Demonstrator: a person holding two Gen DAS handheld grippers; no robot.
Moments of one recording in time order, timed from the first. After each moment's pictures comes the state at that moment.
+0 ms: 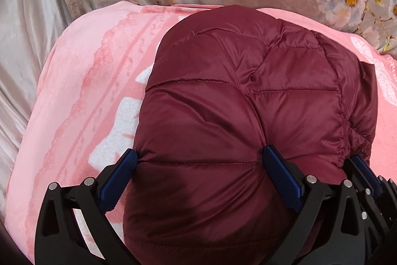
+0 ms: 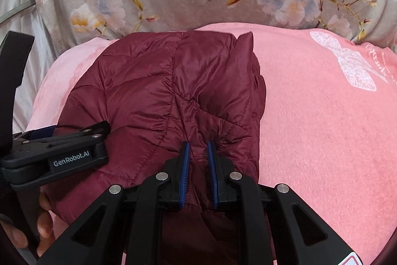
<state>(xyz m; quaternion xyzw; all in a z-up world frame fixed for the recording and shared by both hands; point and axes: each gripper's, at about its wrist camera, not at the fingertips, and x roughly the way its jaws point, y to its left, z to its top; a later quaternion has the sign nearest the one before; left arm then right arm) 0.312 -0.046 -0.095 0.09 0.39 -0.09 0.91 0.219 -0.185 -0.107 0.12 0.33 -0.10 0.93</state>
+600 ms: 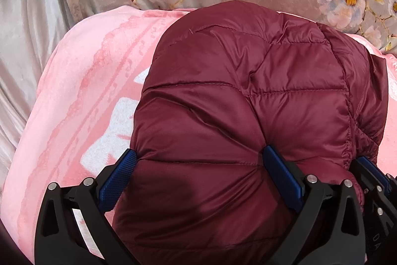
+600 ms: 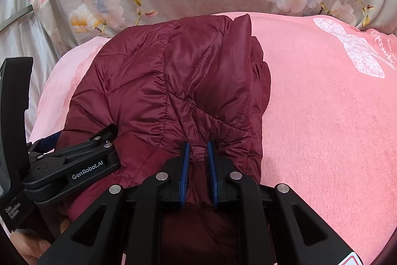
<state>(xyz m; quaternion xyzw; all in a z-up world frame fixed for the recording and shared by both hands) 0.311 -0.047 -0.108 0.09 0.36 -0.08 0.92 0.225 -0.191 -0.115 0.15 0.35 -0.09 0.92</state>
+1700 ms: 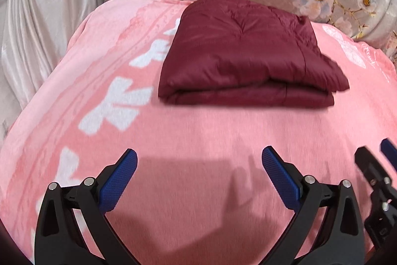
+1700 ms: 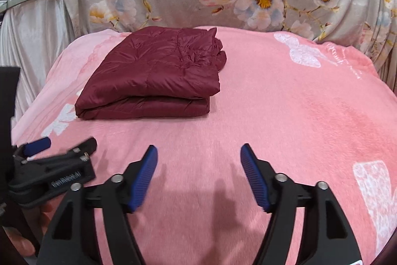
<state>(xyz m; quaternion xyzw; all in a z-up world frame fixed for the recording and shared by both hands) 0.126 0.012 -0.116 0.06 0.37 -0.09 0.92 0.034 -0.132 -0.099 0.07 0.31 -0.15 0.94</state>
